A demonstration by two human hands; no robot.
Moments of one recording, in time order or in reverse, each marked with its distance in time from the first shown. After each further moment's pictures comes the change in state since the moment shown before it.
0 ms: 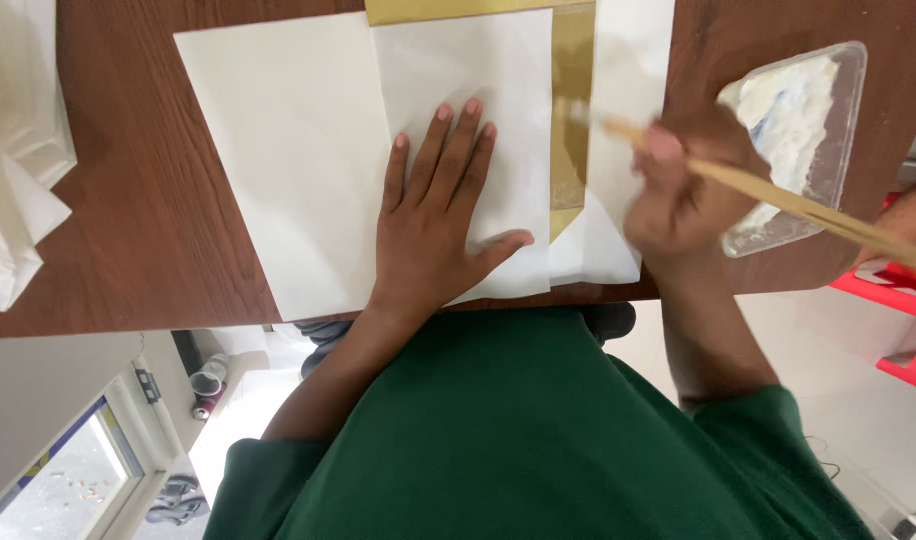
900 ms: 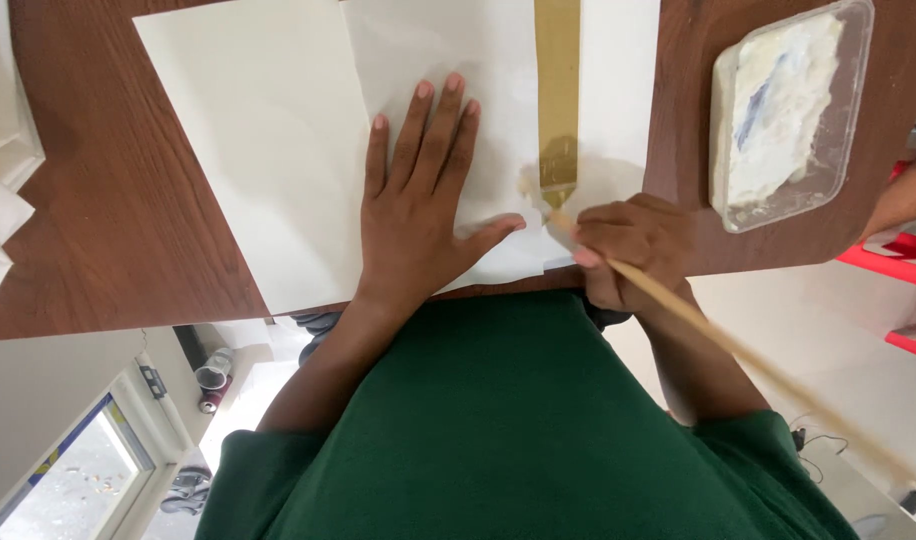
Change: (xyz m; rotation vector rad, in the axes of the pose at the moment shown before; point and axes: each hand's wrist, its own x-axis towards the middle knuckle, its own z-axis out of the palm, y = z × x) left_hand 0.001 0.002 -0.003 0.075 -0.043 0.016; right_hand -0.046 -0.044 -0.027 -0.182 -0.420 -0.101
